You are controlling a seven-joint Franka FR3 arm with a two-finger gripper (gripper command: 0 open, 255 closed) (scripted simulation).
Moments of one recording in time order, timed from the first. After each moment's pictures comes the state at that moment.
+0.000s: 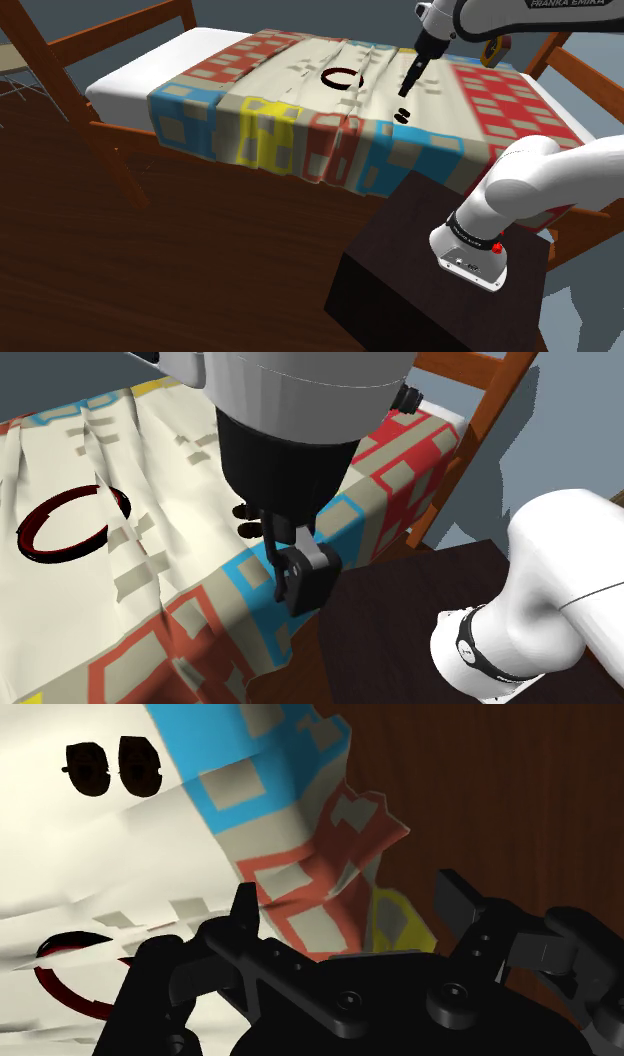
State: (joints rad) arm -0.07 -0.81 -0.17 -2.60 -0.20 2.00 -0.32
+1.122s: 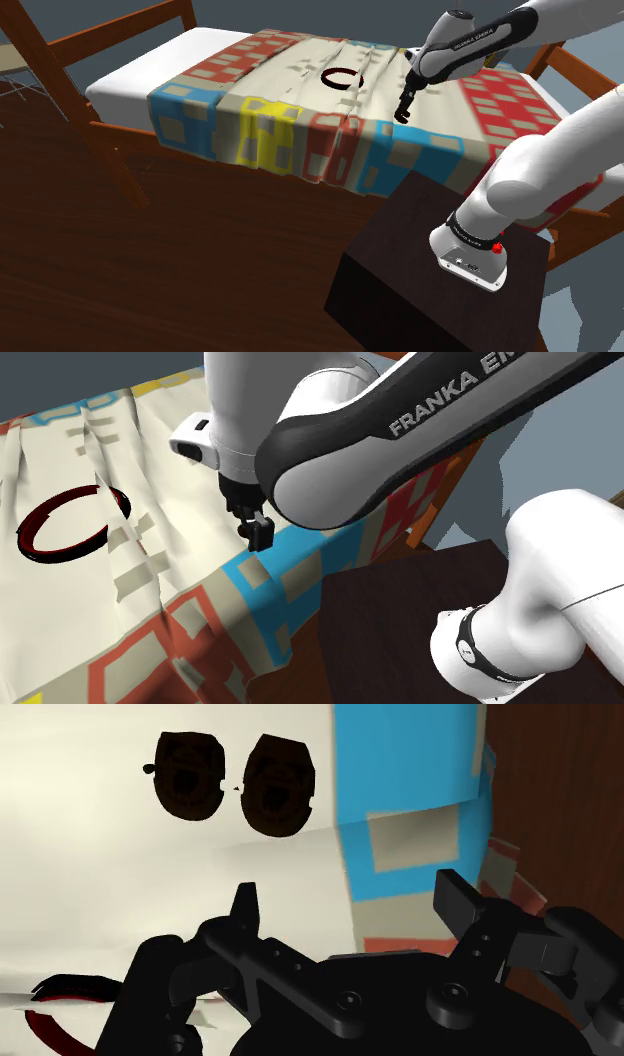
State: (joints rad) arm -0.03 -0.31 -0.61 -2.61 -0.26 2.60 -0.78
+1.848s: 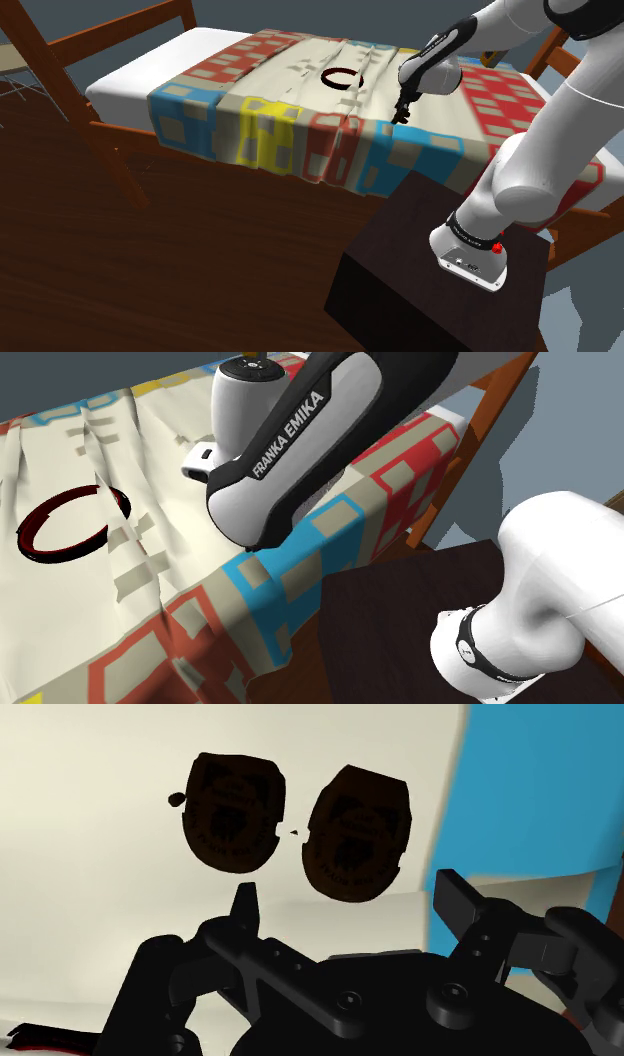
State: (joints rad) arm 0.13 0.00 -0.79 -2.54 0.17 2.81 -1.21
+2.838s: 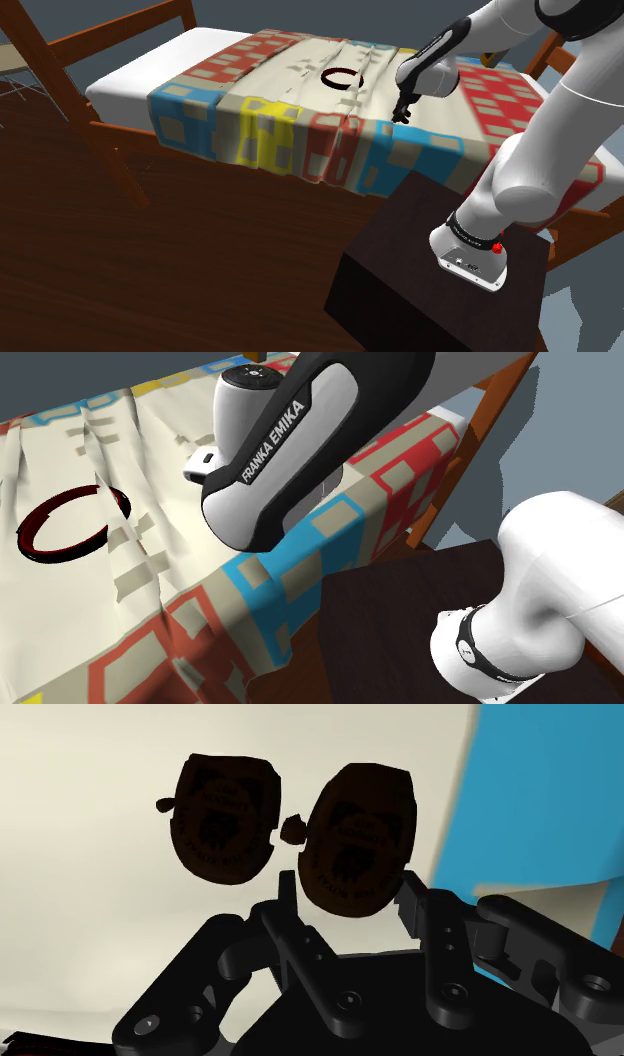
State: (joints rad) arm 0.14 0.03 -0.78 -2.53 0.25 2.83 -1.27
